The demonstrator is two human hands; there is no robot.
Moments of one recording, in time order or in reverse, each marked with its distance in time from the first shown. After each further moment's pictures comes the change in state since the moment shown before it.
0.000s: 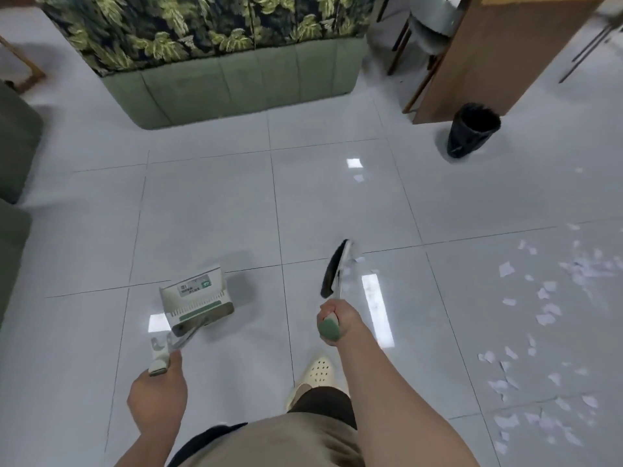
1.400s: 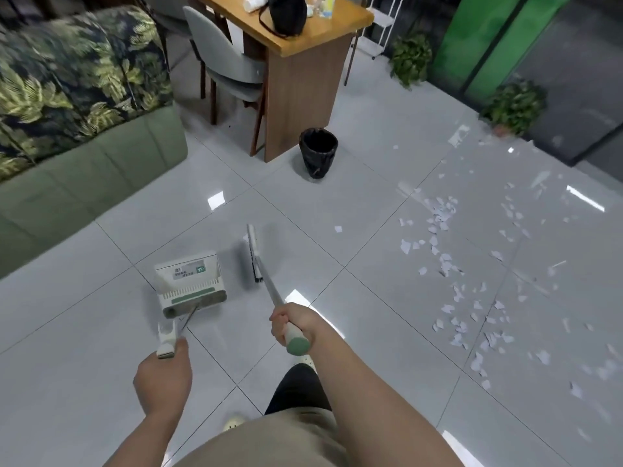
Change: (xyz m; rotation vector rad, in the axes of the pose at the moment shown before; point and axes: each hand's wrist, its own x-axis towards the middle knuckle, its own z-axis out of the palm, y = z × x) left_hand 0.179 0.456 0.155 0.049 -0.493 0.560; right_hand 0.036 -0.287 0.168 0.463 -0.113 -0.152
